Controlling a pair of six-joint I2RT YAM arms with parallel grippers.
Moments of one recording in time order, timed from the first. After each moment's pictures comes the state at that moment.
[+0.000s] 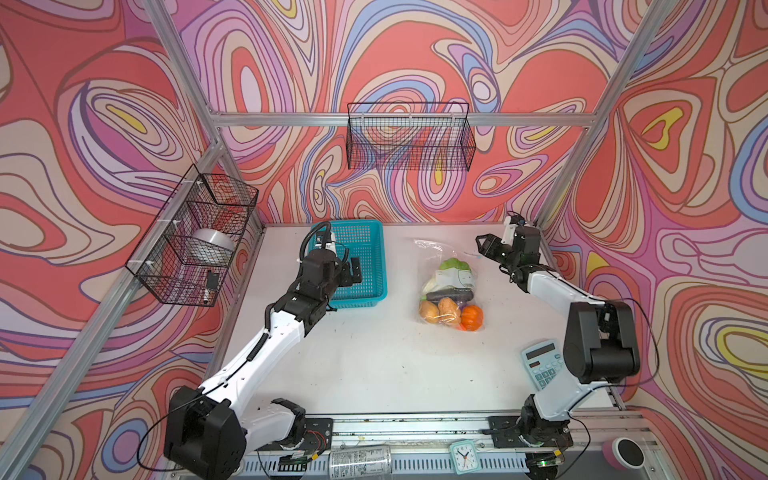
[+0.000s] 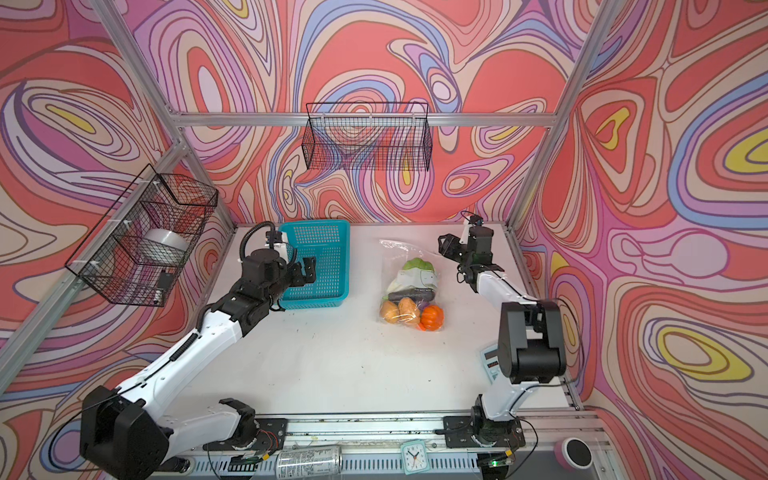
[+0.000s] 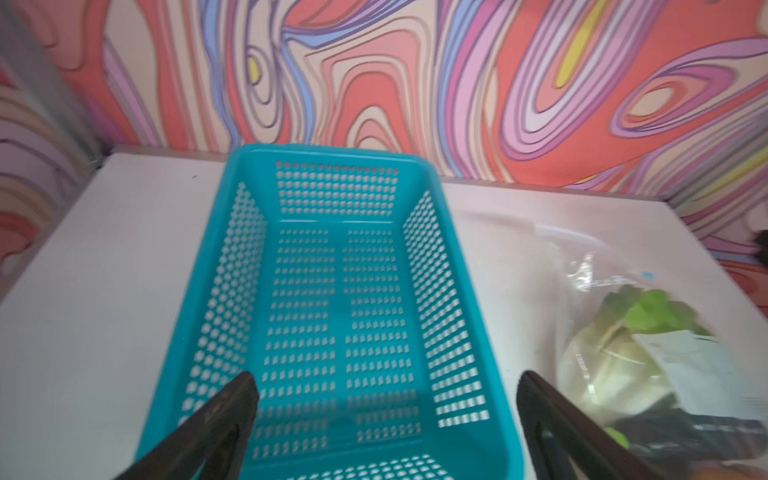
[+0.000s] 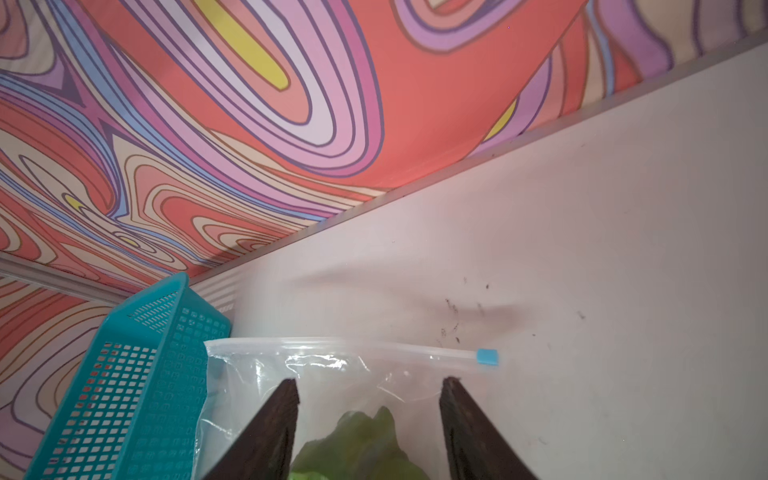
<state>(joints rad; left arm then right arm) -0.34 1.17 0.88 -0.17 -0.26 -0.31 -0.02 1.62 1.08 0.13 -0.21 0.43</state>
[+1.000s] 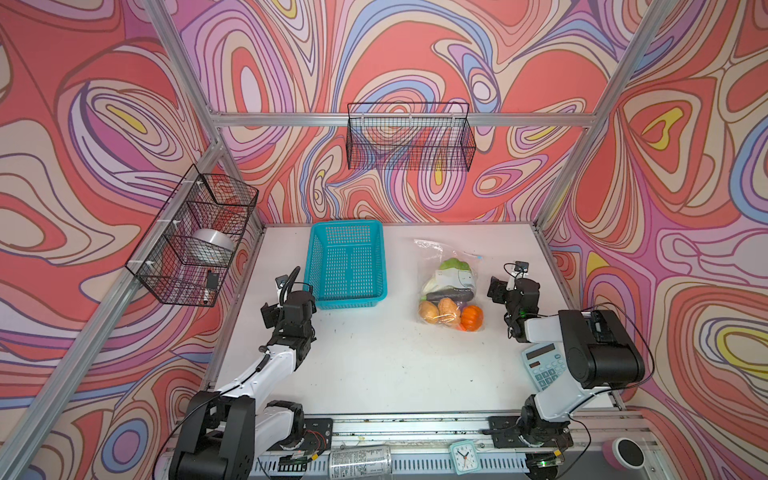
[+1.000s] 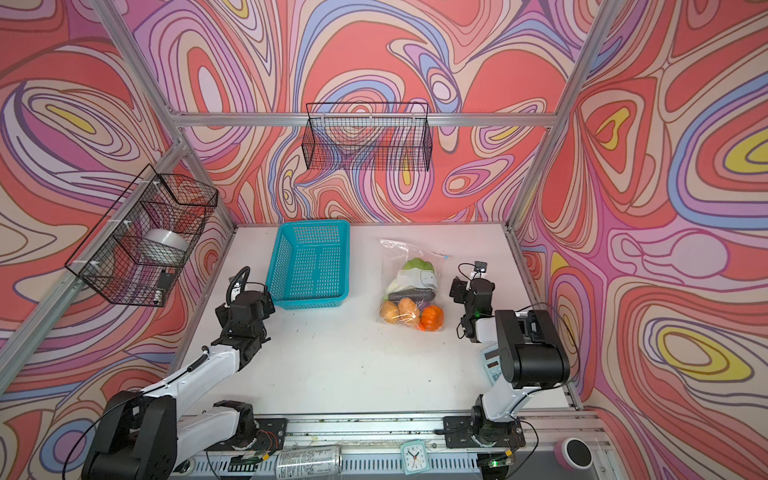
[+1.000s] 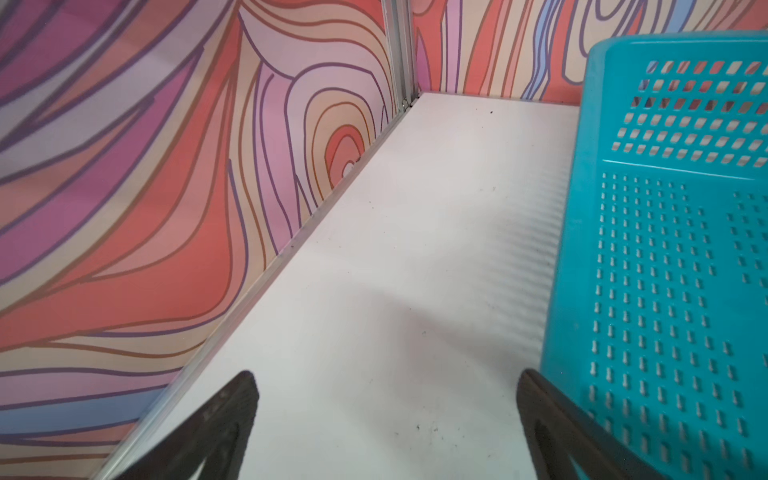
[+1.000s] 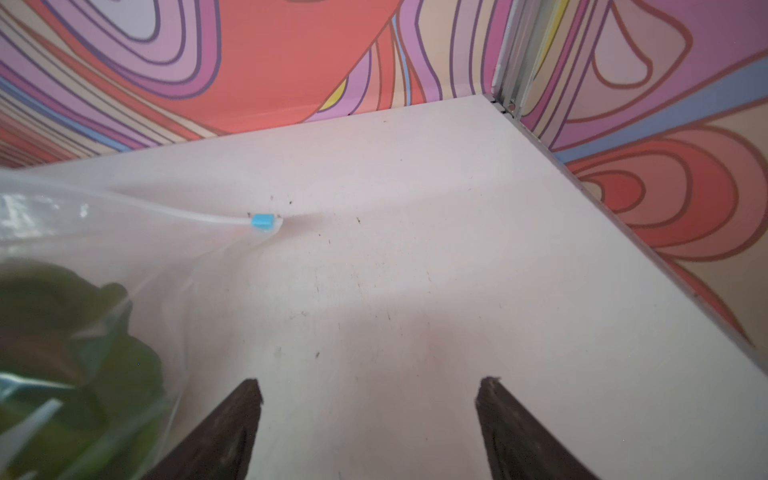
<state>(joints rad) -0.13 1.17 0.39 0.33 -0.65 -0.16 -0.03 1.68 0.49 0.82 0.11 0.11</state>
